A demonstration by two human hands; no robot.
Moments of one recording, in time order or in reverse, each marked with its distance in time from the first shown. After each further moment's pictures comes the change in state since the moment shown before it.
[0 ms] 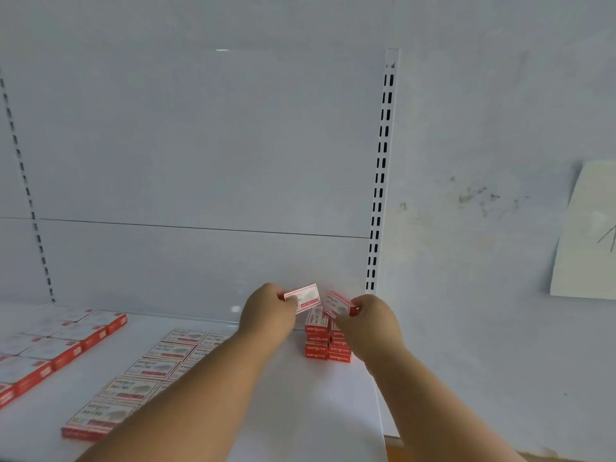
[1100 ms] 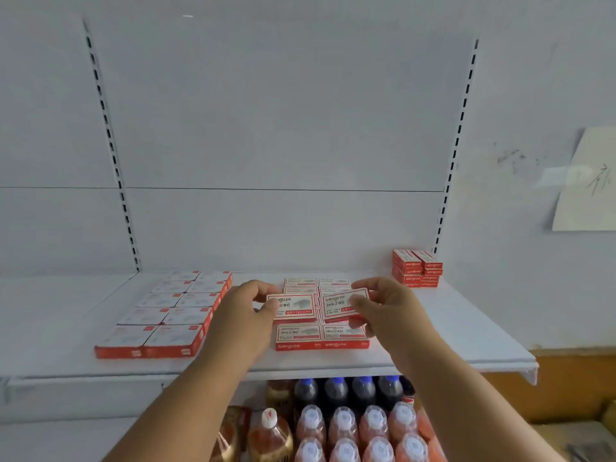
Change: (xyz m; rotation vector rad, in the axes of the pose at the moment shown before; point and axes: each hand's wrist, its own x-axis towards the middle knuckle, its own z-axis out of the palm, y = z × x) left_hand -0.057 -0.197 -0.213 -0.188 -0.090 0.137; right_hand -0.189 -0.130 0.133 0.454 0.035 0.054
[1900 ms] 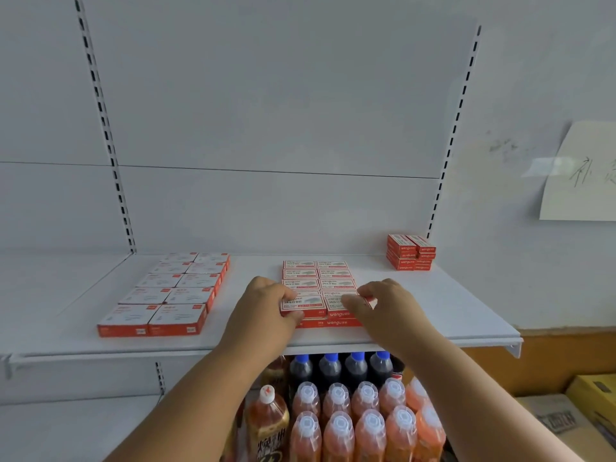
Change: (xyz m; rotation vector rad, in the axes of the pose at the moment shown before) left_hand -0.011 -0.019 0.012 0.278 -0.159 0.217; right_hand -0.005 0.021 0.000 -0.788 -0.012 -0.149
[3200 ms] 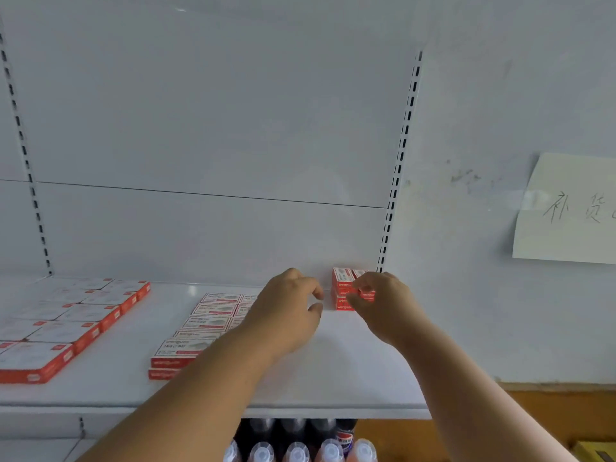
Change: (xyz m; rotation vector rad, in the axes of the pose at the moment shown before) left_hand 0.089 0.135 0.101 0.092 -0.012 0.213; right_hand 0.102 0.124 -0.076 0.049 0.119 -0.104
